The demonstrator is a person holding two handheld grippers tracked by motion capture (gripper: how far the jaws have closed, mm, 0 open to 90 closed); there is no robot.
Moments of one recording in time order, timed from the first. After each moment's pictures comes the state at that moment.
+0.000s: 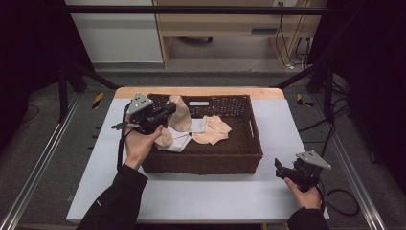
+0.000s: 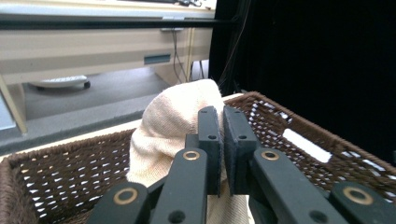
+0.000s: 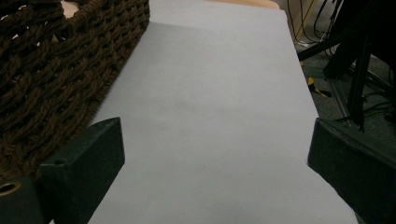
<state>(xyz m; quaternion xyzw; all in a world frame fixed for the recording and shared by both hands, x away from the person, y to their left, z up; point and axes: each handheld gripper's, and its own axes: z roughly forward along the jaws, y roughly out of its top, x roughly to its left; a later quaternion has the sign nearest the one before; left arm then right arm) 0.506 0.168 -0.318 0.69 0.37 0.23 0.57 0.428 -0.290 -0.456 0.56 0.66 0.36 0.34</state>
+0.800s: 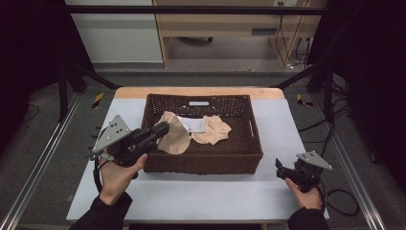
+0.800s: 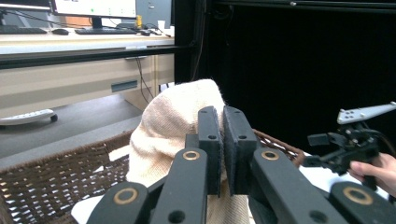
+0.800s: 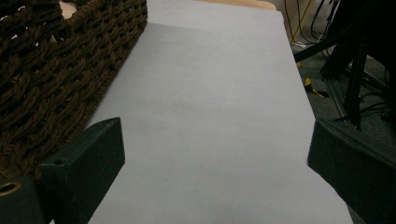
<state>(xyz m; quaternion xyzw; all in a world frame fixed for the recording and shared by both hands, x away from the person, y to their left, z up) 0.412 0.188 -0.297 0.69 0.29 0.22 0.62 0.426 -0.291 -0.455 0.56 0.66 0.36 0.35</state>
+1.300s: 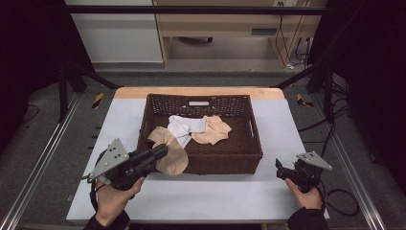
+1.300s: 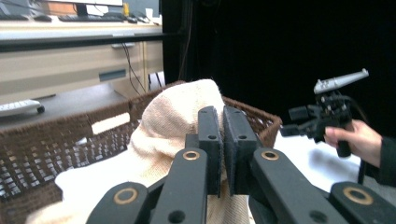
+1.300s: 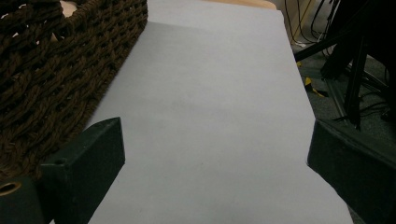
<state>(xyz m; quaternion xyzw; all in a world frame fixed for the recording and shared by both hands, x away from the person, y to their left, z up) 0.379 0.194 -0.329 0.71 0.28 0.20 0.61 0.425 -0.291 -0.455 0.56 0.66 0.36 0.35</state>
